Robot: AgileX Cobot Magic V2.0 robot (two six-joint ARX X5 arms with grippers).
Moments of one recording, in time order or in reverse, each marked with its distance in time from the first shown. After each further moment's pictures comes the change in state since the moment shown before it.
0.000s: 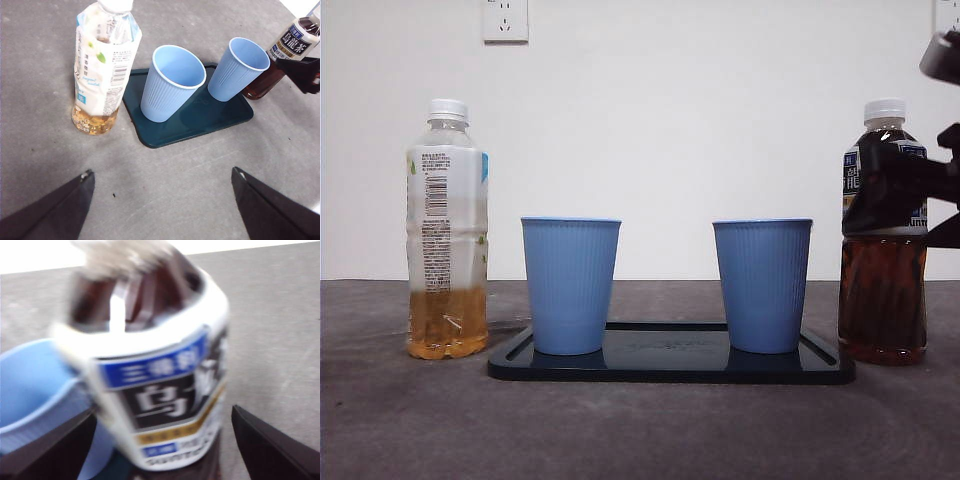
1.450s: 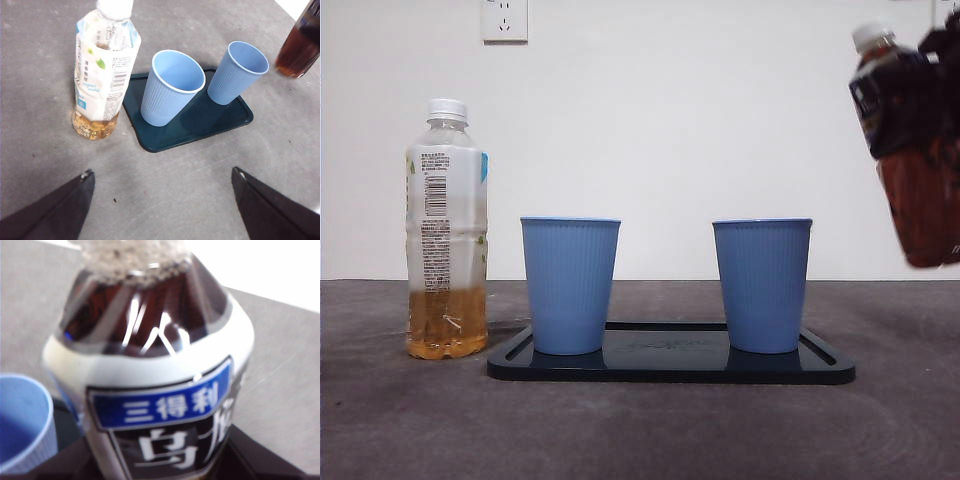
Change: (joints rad) left arm 0.000 0.000 0.000 0.017 0.000 0.000; right arm 0.000 -0.117 0.403 -0.629 0.118 -0.357
